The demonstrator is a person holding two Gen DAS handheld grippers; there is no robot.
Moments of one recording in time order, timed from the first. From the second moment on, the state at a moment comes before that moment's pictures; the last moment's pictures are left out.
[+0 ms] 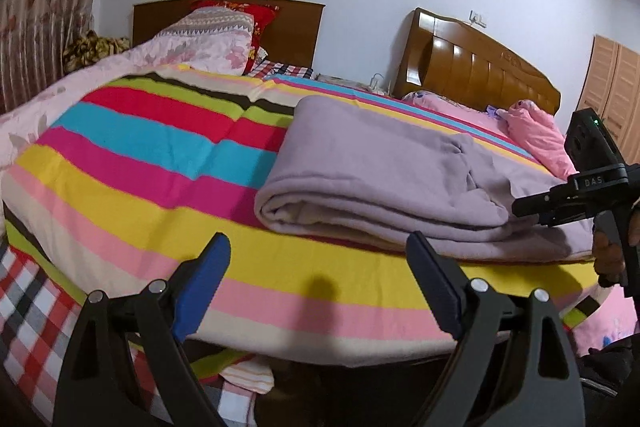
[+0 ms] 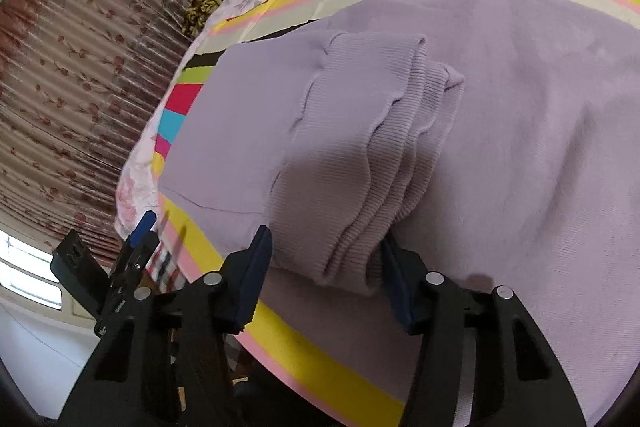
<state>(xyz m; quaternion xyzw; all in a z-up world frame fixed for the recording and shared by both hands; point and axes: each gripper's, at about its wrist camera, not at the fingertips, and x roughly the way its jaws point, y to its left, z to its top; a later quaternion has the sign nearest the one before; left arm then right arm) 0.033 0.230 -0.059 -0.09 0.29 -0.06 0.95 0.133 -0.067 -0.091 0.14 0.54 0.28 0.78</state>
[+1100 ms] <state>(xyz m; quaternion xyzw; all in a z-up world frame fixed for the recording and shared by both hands) 0.101 0.278 -0.081 -0.10 0.35 0.04 0.93 0.144 -0.092 -0.039 0.09 0.40 0.25 0.88</state>
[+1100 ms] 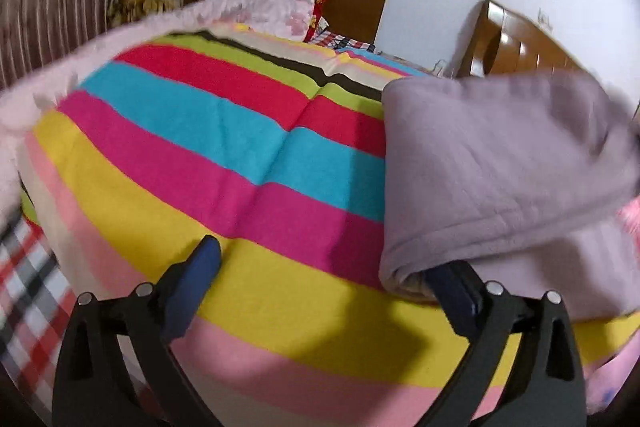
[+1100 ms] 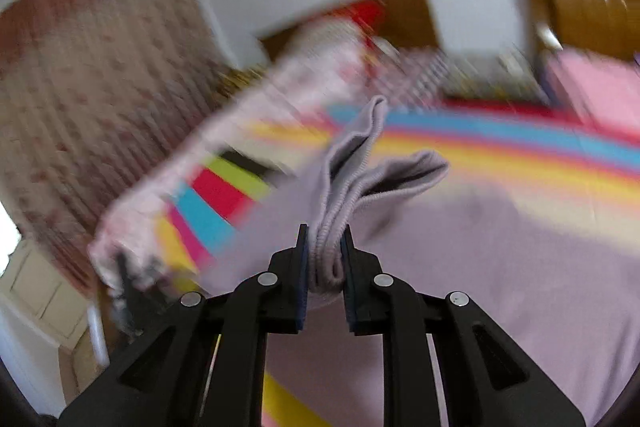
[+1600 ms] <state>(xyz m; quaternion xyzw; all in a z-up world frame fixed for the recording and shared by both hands) 0.109 0.279 -0.082 -0.11 0.36 0.05 0.93 0.124 -0.116 -0.056 0.14 0.41 0.26 0.86</state>
